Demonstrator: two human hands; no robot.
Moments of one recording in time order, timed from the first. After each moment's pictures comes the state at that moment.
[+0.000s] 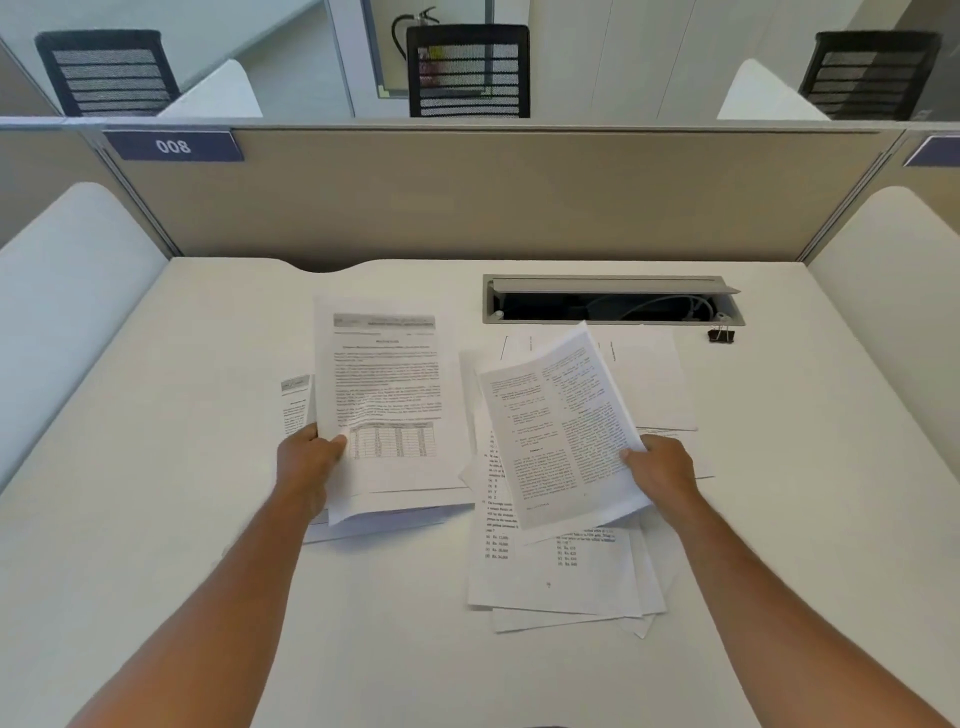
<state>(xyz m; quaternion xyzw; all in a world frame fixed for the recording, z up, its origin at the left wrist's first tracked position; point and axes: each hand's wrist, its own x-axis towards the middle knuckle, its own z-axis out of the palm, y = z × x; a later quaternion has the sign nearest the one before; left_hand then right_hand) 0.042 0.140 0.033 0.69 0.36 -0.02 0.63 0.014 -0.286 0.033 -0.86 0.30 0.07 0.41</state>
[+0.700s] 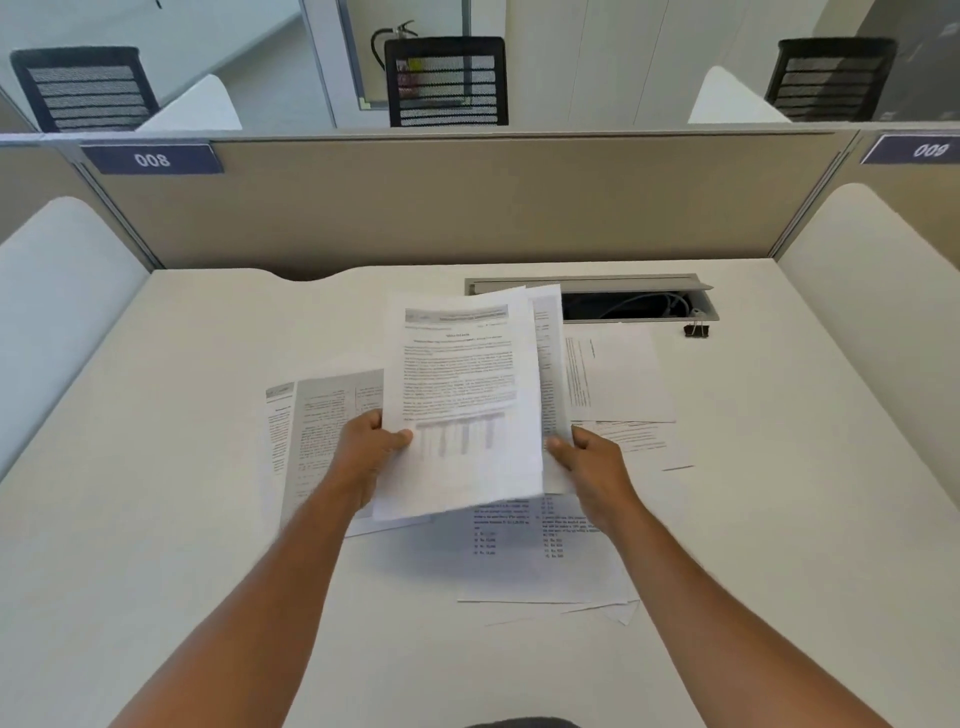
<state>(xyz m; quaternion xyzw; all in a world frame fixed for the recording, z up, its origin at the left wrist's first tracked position) 0.037 0.060 0.064 0.72 0.20 -0.13 0.65 -0.009 -0.221 0.052 -0.65 0.25 0.06 0.71</state>
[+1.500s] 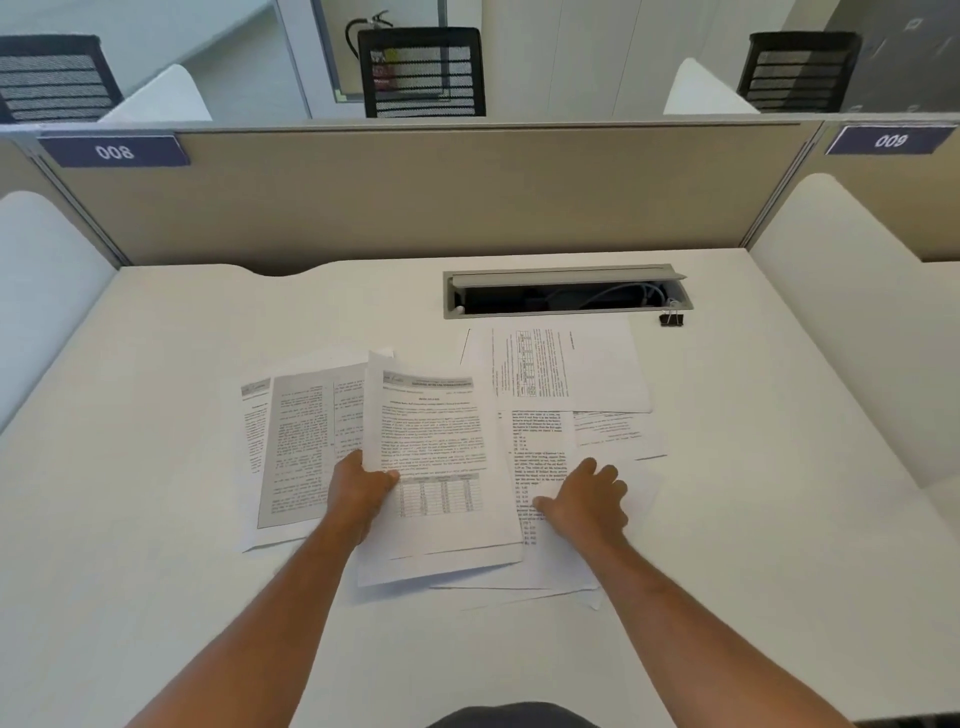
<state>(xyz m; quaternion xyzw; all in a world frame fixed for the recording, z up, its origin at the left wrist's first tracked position) -0.005 0.039 0.036 0.78 0.26 -0.12 0.56 -0.044 -0.221 0.030 -0.91 0.32 0.18 0.17</state>
